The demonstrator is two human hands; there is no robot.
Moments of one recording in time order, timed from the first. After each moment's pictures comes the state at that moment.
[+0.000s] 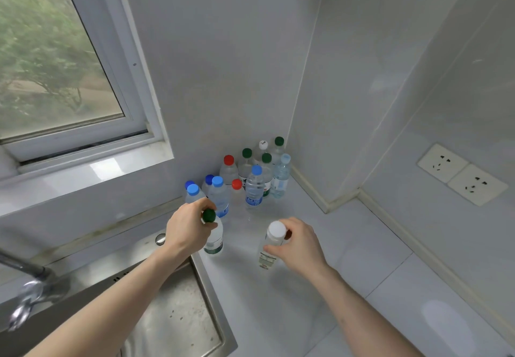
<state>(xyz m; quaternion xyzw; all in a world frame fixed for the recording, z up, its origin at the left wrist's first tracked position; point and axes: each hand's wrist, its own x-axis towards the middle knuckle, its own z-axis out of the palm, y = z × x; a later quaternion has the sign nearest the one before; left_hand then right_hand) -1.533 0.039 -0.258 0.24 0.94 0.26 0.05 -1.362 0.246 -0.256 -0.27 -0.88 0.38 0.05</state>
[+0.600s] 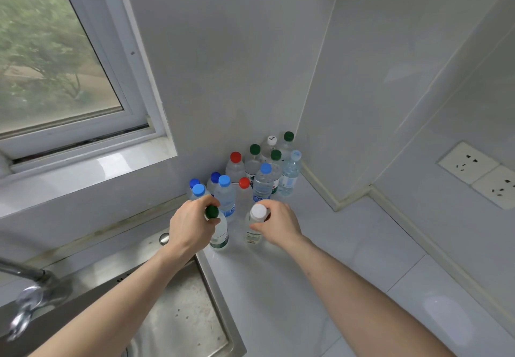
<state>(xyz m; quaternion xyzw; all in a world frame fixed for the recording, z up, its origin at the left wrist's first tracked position) -1.561 0.040 -0.277 0.22 0.94 0.24 0.04 -1.461 0.232 -0.273 -0.28 -0.89 0.35 -0.02</state>
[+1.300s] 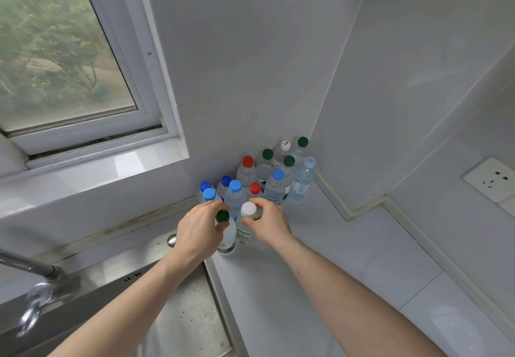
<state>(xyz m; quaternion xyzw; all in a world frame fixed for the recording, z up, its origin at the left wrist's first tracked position) -1.563 0.040 -0.268 0.24 0.95 0.21 0.04 -1.503 0.210 -0.278 -0.27 -0.87 0.42 -0.04</state>
